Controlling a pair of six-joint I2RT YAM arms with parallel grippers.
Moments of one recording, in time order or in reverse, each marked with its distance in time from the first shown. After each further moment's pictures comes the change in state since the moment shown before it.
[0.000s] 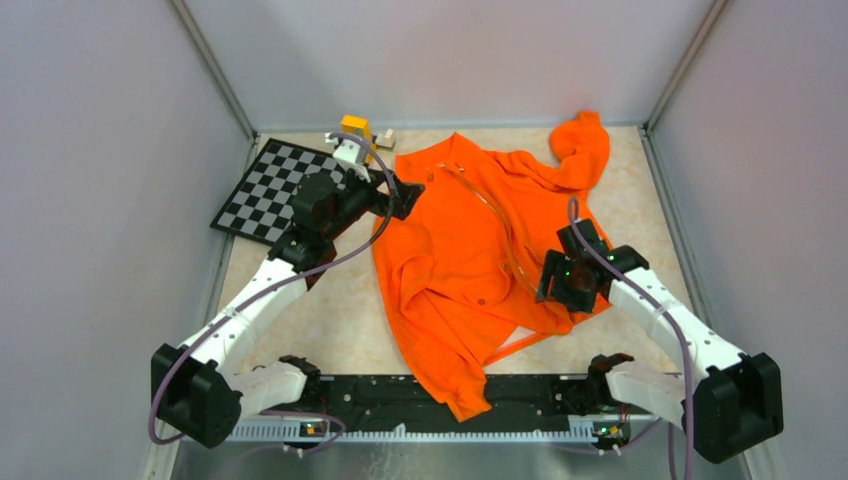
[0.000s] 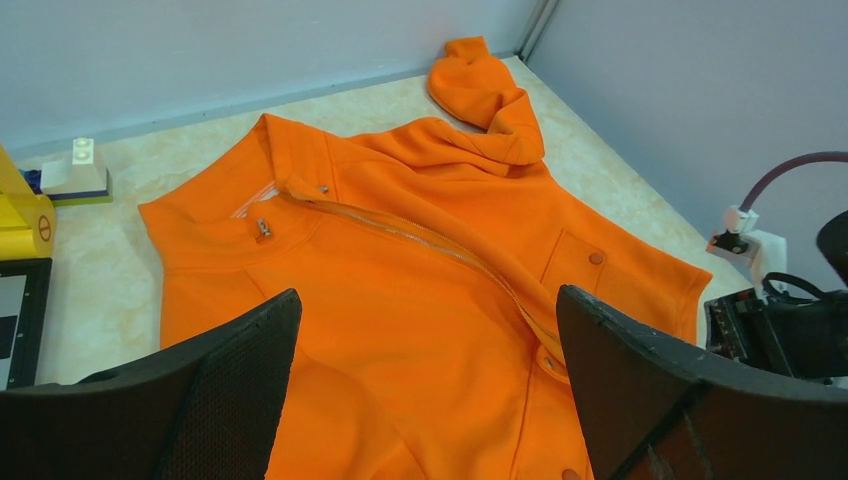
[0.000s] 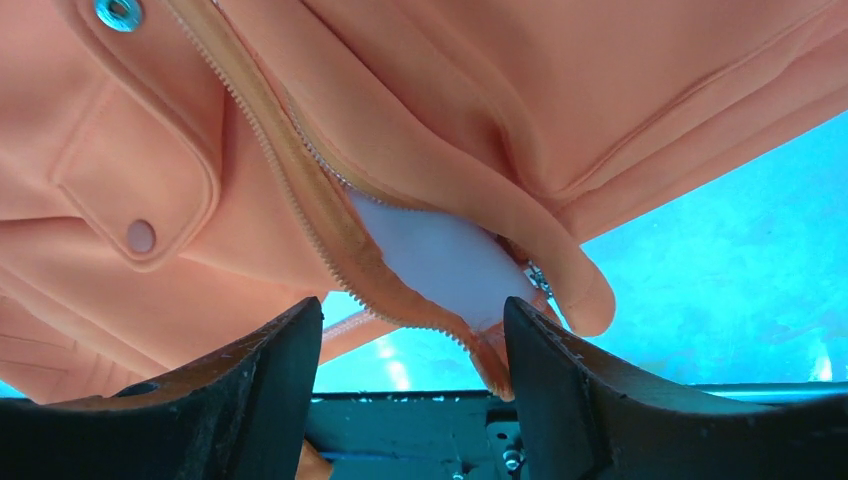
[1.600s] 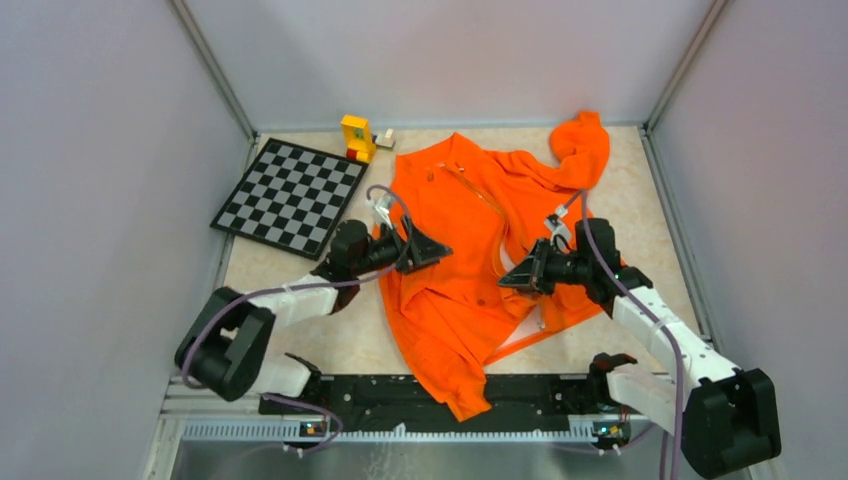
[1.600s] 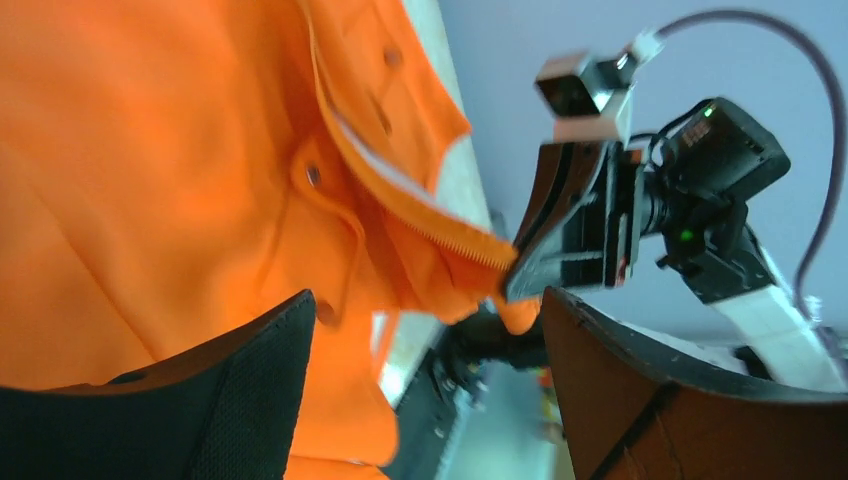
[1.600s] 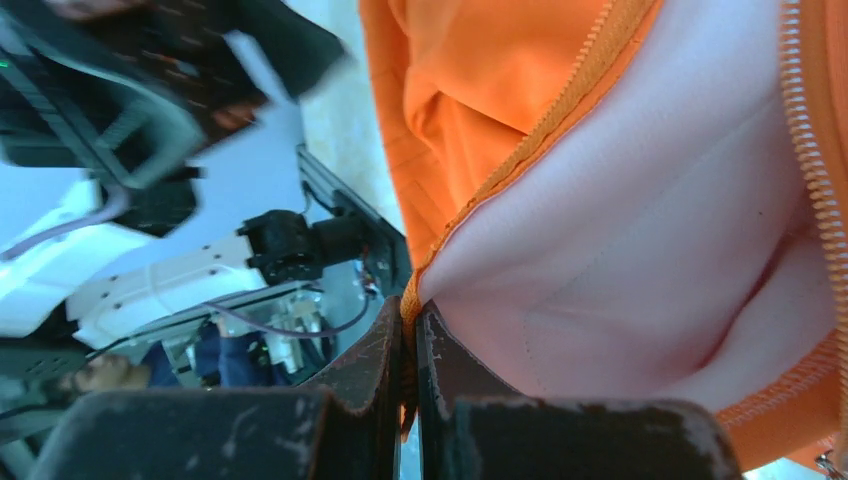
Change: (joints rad) left arm -0.039 0.177 -0.356 0.409 0.335 -0.703; right arm -0.081 -0.041 -0.172 0.583 -0.779 0.154
